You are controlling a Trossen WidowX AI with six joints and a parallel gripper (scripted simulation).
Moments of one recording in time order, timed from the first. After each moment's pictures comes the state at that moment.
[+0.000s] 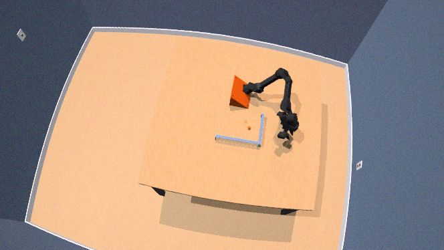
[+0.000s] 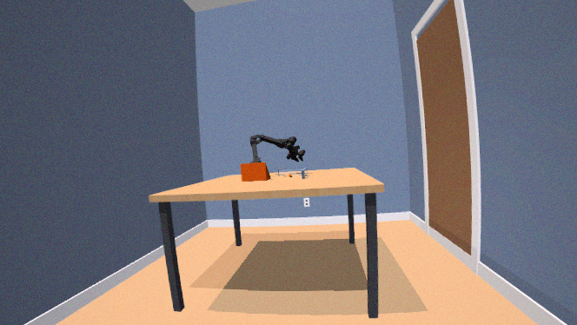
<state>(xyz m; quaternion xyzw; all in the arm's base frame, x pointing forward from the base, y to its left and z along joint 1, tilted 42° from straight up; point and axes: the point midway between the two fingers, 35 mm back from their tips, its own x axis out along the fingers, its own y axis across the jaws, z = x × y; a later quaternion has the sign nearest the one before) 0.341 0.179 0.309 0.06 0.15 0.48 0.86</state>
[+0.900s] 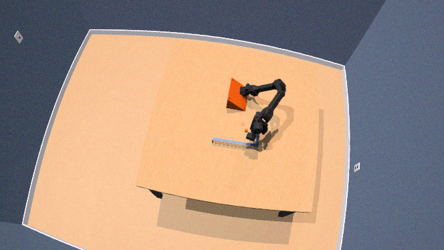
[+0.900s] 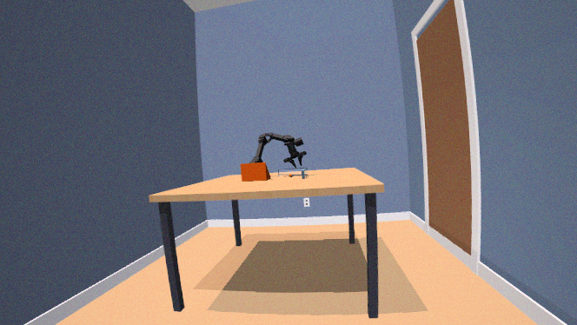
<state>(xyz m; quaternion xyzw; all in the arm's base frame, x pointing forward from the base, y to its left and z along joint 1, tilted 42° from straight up) 0.348 0.016 0.123 -0.27 0.32 0.47 0.78</state>
